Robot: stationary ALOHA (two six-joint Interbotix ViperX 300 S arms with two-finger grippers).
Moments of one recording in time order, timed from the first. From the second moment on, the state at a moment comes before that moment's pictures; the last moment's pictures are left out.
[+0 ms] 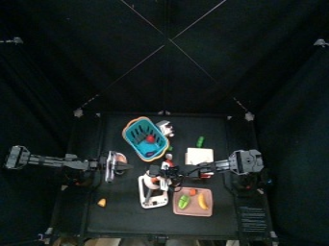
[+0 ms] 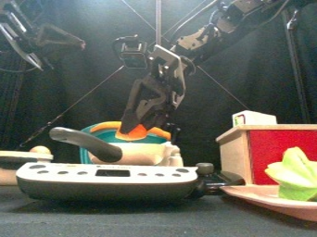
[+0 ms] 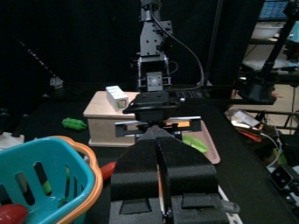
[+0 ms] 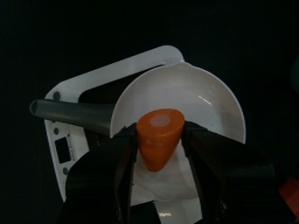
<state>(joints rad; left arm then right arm) -0.02 -0.82 1.26 -0.01 -0.48 0.00 0.00 0.23 0.31 0.13 0.28 0.04</state>
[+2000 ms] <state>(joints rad) -0.01 -0.82 1.26 -0.01 -0.48 0.00 0.26 -0.19 0.97 0.51 0.25 0.05</state>
